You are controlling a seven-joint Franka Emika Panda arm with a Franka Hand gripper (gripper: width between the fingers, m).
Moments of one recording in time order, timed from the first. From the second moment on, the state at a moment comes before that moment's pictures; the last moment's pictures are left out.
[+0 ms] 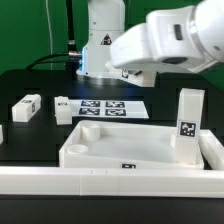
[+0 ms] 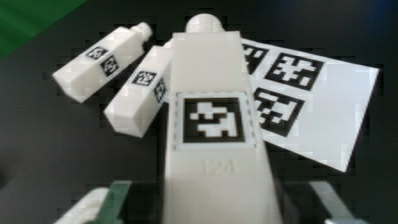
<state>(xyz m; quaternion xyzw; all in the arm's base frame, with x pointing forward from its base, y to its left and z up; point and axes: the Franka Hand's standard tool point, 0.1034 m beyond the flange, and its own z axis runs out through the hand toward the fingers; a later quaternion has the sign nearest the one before) 0.485 0.044 0.114 0.84 0.20 -0.46 0.18</state>
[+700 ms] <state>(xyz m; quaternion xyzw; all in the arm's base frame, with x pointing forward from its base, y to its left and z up) 0.522 0.064 0.117 0.92 0.16 -0.33 0.12</state>
